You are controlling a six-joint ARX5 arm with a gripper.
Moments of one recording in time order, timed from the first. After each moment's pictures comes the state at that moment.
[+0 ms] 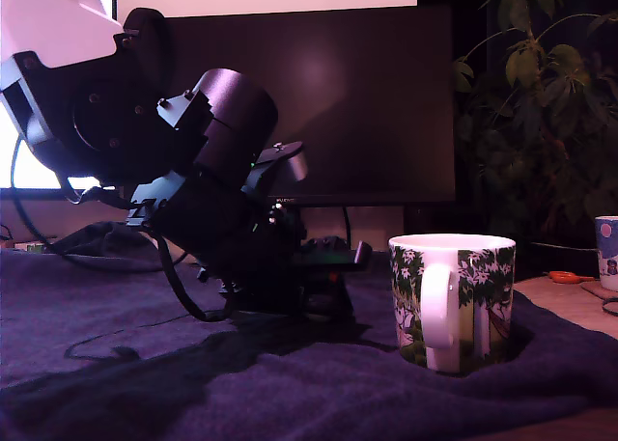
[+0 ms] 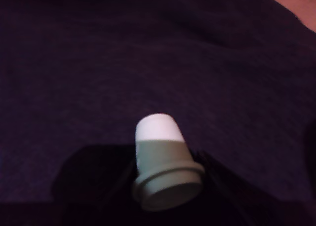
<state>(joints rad) -0.76 1.94 0.85 0.53 0.01 -0.16</state>
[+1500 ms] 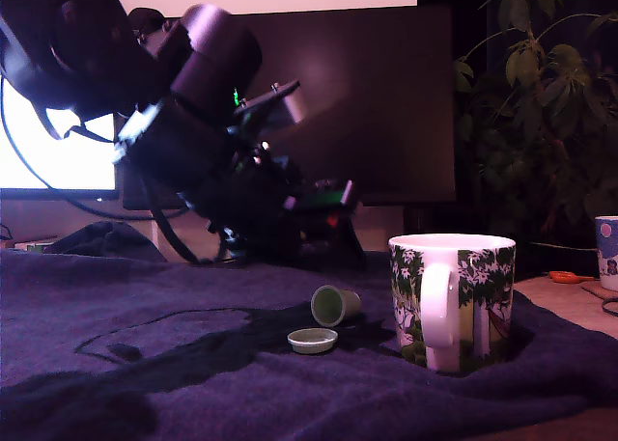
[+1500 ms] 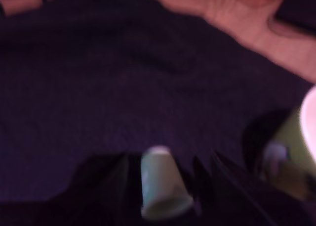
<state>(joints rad) -0.74 1.81 0.85 0.43 0.12 -0.06</state>
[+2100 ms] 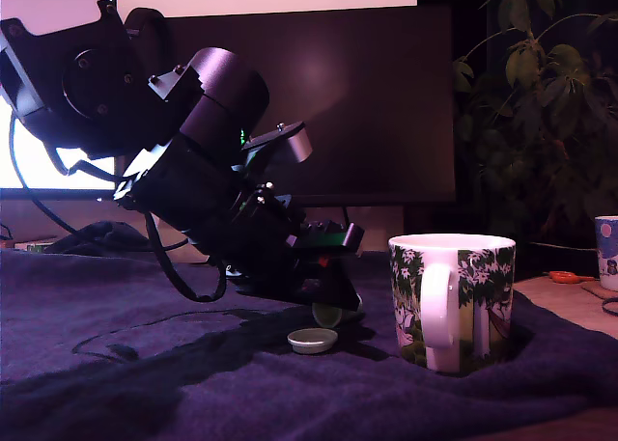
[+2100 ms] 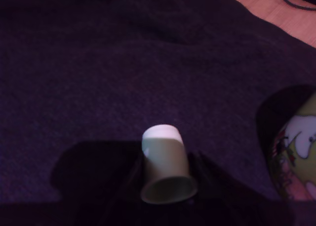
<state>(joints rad) -0.74 1.88 0.85 0.43 0.13 -0.06</state>
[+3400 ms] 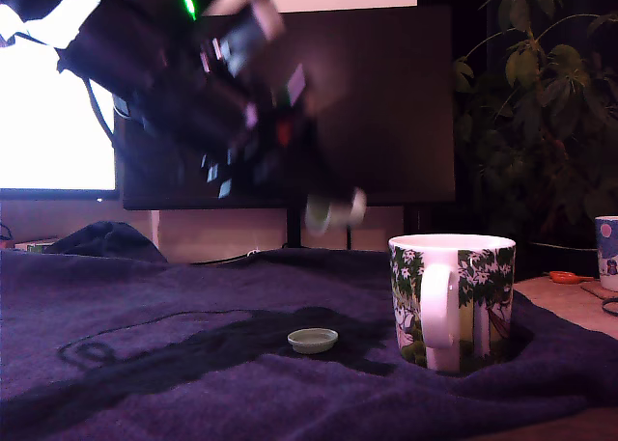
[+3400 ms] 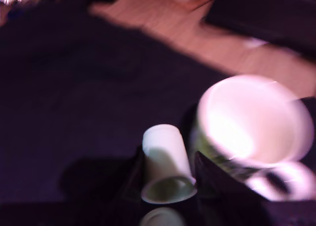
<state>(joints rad) -0.71 1.53 0.85 0.13 0.39 0.07</state>
